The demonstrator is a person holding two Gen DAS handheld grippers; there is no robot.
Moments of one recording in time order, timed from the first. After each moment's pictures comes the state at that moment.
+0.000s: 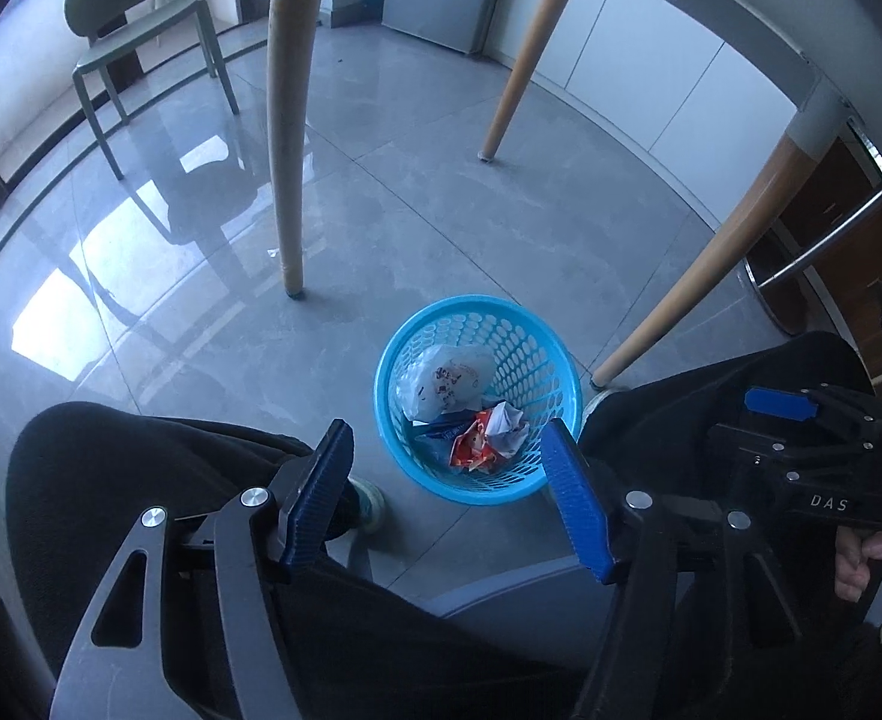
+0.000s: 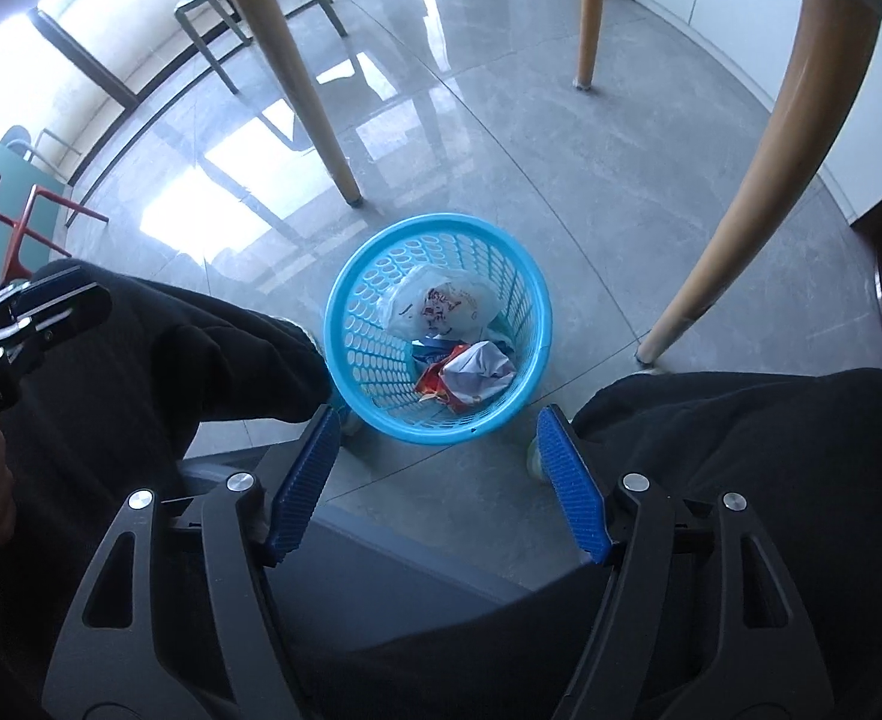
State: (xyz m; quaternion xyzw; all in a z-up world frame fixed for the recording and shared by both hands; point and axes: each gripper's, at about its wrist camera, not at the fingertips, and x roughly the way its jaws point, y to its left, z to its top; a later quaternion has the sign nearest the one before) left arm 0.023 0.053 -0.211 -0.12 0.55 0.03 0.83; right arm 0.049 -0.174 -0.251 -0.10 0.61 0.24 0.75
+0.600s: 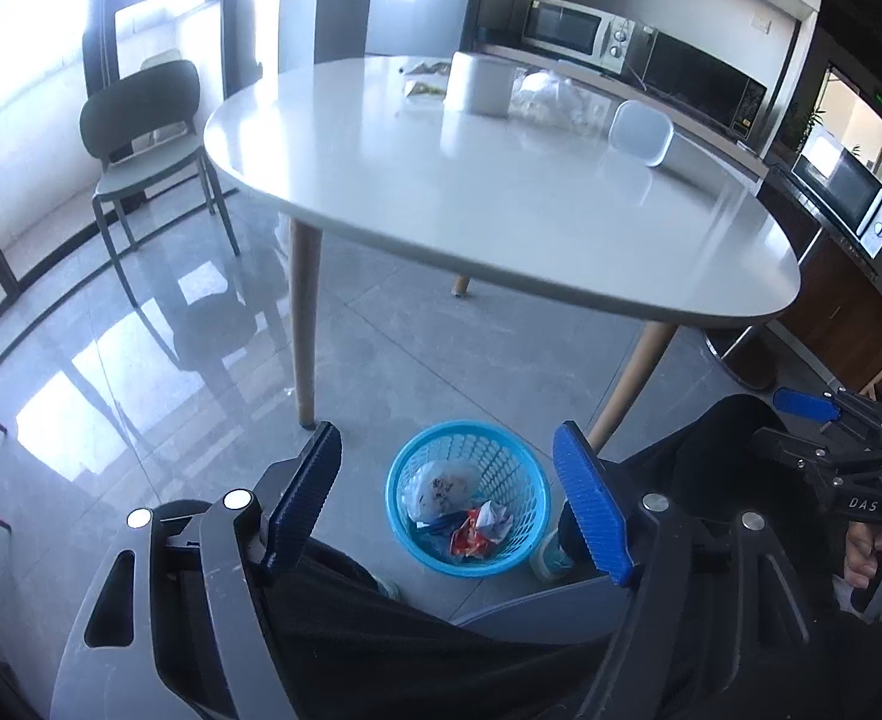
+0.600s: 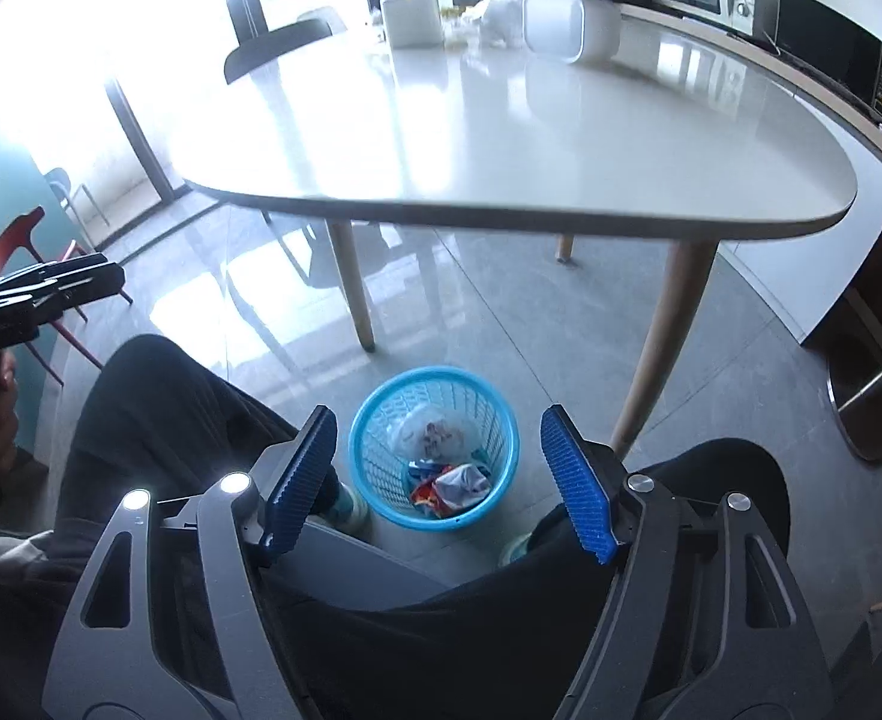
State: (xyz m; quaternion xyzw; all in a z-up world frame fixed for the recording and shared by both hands) left arm -0.020 0.051 -0.090 -0.08 0.41 0.01 0.91; right arm -0.013 -0.209 -0.093 -0.08 0.43 0.26 0.86
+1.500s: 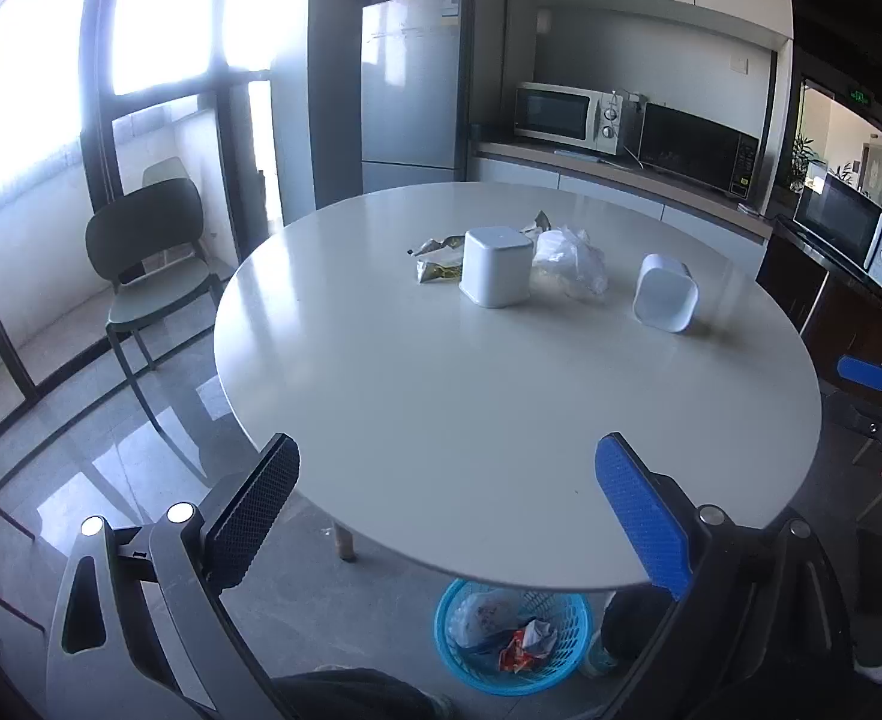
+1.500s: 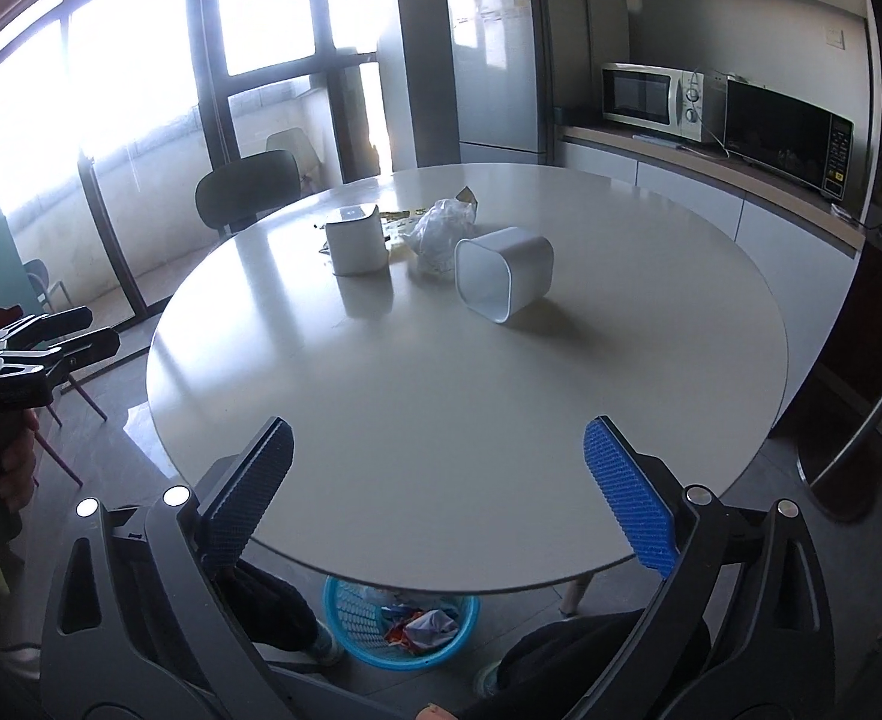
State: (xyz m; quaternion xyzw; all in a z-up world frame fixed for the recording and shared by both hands) left arm 0.051 0.080 -0.011 -0.02 0.31 0.02 0.95; right arm 0.066 -0.205 -0.005 -0.05 0.32 0.22 0.92
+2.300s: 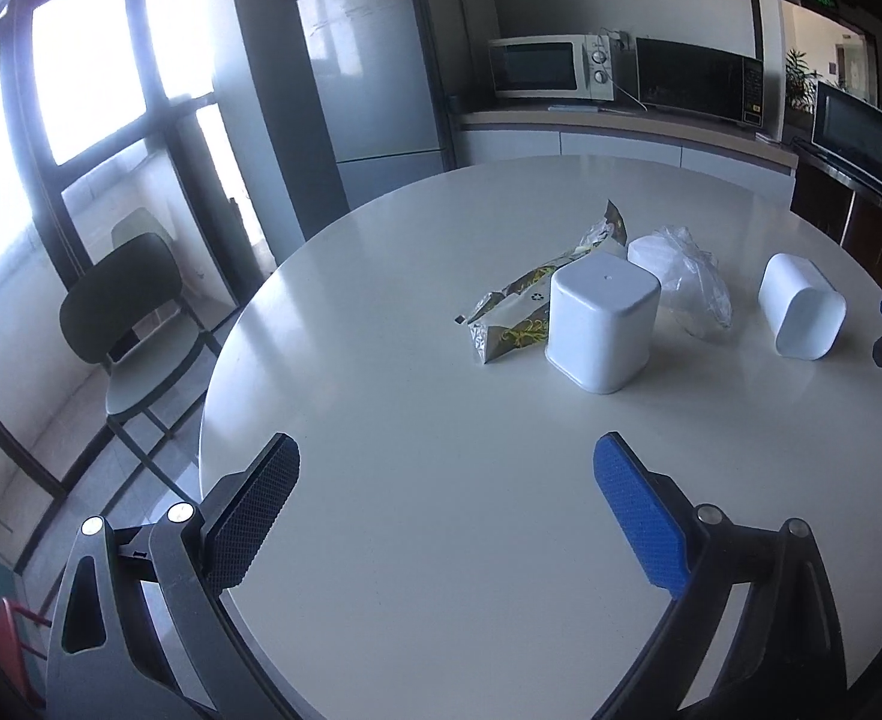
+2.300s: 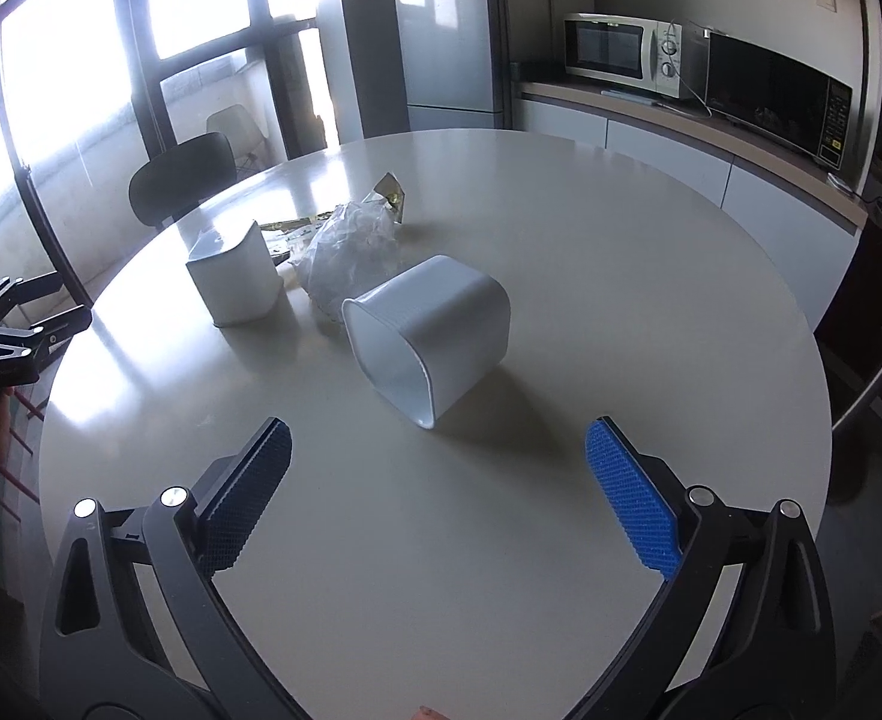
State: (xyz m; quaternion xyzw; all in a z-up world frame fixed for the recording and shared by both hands) left arm 0.193 0.127 -0.010 0.09 0.35 0.00 0.93; right arm 0.195 -0.182 -0.025 -0.04 0.38 0.17 0.91
